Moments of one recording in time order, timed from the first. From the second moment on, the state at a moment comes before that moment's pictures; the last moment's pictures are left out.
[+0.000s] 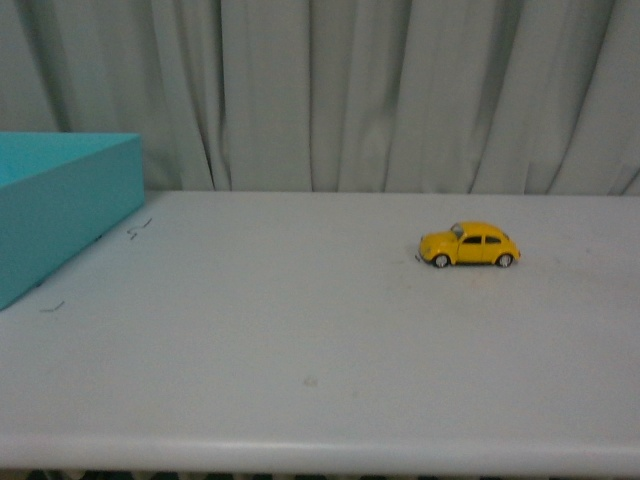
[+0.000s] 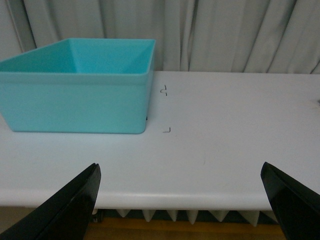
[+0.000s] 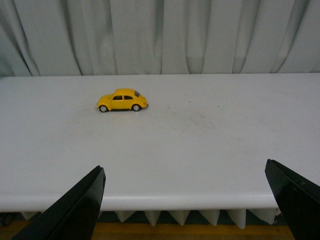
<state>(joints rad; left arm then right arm) 0.00 0.01 0.01 0.00 0.00 -0.01 0.00 0.00 0.01 0.00 0.00 -0.01</state>
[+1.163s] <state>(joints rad) 0.00 0.01 0.01 0.00 0.00 -0.01 0.00 0.00 0.01 0.00 0.00 -0.01</state>
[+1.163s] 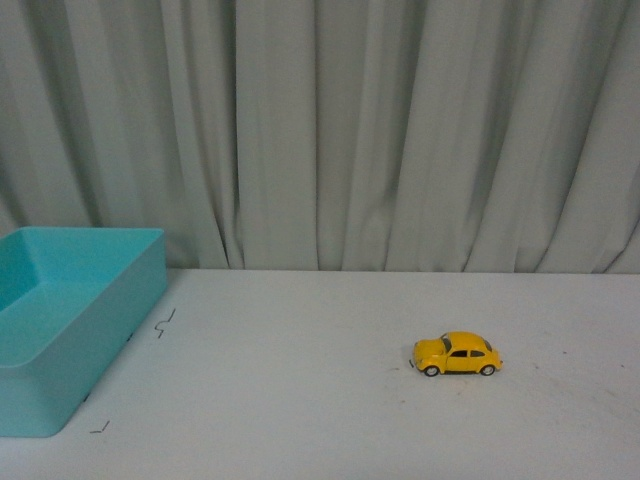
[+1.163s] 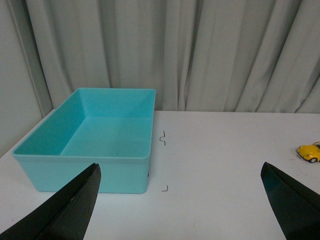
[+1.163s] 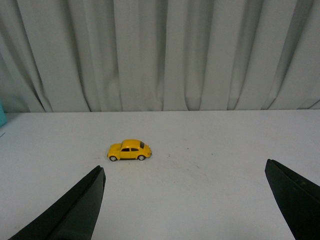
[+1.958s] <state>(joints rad) 0.00 0.01 0.01 0.00 0.00 -0.01 0.00 0.00 0.01 0.00 0.00 -0.01</state>
